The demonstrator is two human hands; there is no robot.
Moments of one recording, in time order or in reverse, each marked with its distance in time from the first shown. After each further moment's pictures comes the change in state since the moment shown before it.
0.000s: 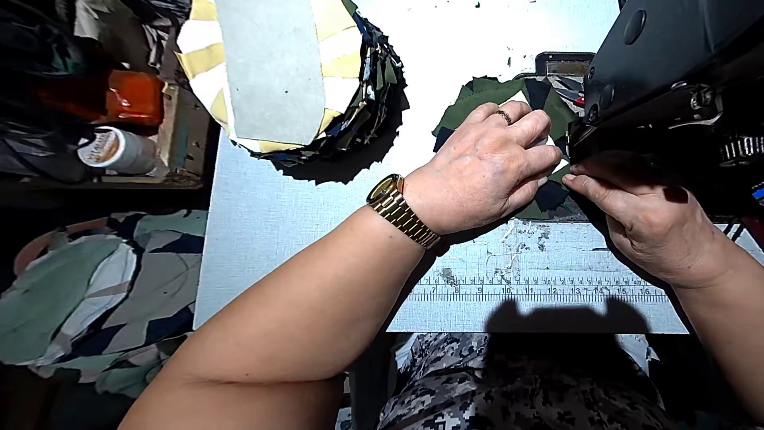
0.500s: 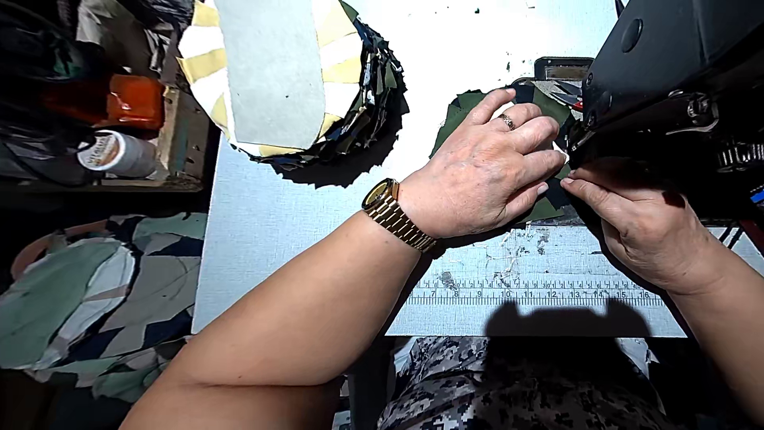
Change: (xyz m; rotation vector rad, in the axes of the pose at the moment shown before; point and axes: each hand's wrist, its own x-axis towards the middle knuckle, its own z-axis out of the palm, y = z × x) left_hand -0.003 0.000 -0.003 0.025 0.041 0.064; right_hand 0.001 -0.003 0.003 0.006 0.022 -0.011
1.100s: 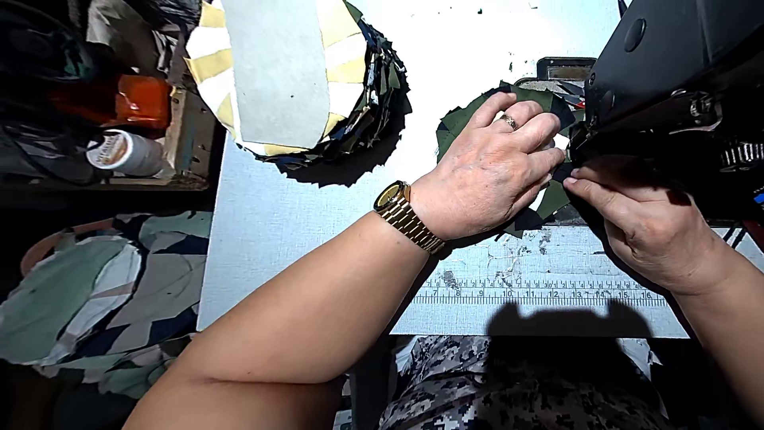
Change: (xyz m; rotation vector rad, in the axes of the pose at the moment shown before) left_hand 0.003 0.005 0.005 0.037 0.051 -0.053; right_hand -0.001 0.001 -0.001 -0.012 0.023 -0.019
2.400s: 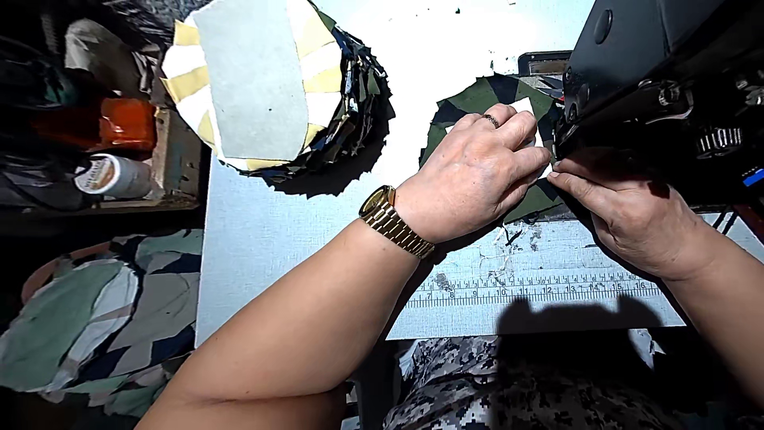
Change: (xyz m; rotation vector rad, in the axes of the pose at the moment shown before) left_hand 0.002 -0.002 -0.001 -0.057 -0.081 -0.014; right_hand 0.001 -0.001 0.002 -0.027 -0.074 0.023
